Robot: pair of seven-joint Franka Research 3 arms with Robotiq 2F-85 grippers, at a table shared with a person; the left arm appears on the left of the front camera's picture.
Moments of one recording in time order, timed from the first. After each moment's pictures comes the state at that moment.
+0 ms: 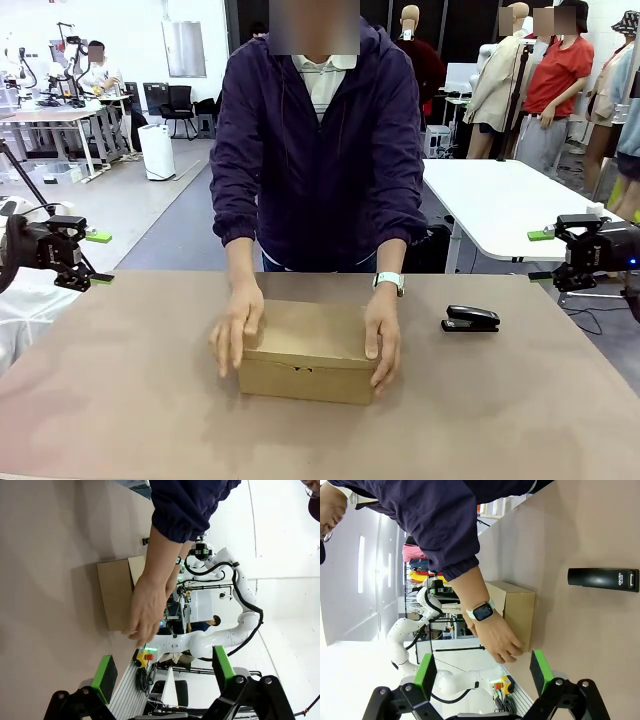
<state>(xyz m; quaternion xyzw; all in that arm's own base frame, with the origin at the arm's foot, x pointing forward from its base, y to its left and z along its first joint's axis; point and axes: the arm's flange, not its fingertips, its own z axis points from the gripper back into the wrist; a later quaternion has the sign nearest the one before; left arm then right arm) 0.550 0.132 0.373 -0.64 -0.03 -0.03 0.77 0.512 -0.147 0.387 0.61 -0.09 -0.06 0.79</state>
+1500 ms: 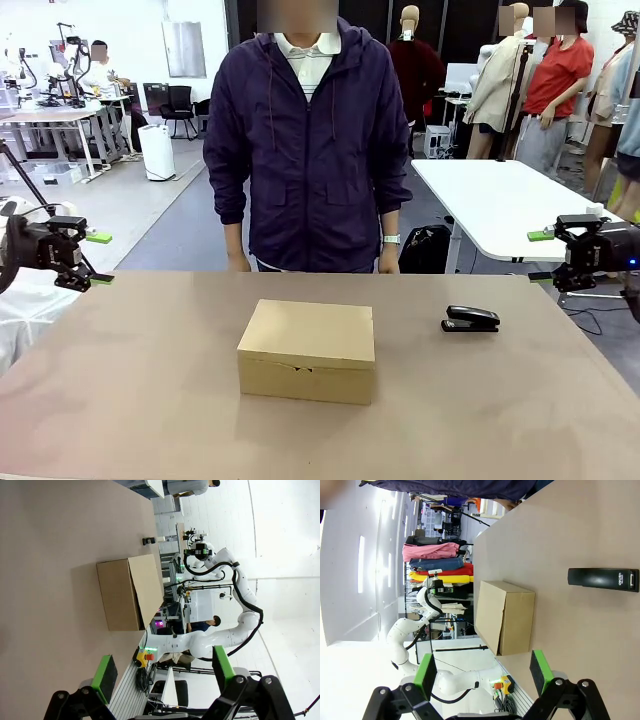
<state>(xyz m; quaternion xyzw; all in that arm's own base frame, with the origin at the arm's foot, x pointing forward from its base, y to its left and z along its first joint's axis) 0.550 0.132 0.373 -0.64 -0.03 -0.03 0.77 0.512 -0.147 0.387 0.61 -0.09 -0.06 0.79</state>
